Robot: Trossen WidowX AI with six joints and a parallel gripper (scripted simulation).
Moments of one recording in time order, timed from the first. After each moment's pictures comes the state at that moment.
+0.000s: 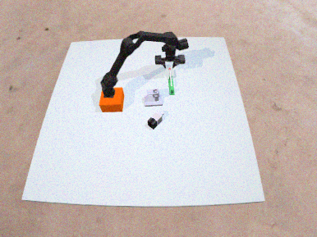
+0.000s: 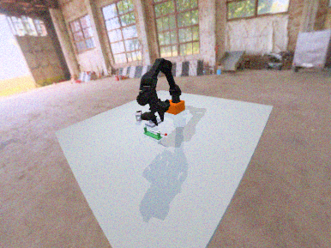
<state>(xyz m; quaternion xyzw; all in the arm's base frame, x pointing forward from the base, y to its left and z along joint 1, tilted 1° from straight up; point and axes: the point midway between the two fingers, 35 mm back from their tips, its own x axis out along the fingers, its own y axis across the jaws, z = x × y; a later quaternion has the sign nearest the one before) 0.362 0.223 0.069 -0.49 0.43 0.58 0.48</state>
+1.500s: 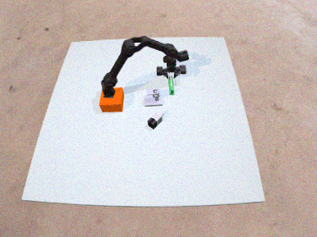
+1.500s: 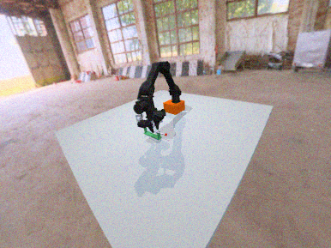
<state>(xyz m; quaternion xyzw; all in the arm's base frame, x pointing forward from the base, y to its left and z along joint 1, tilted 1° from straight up) 0.376 0.187 0.006 -0.51 0.43 0.56 0.49</state>
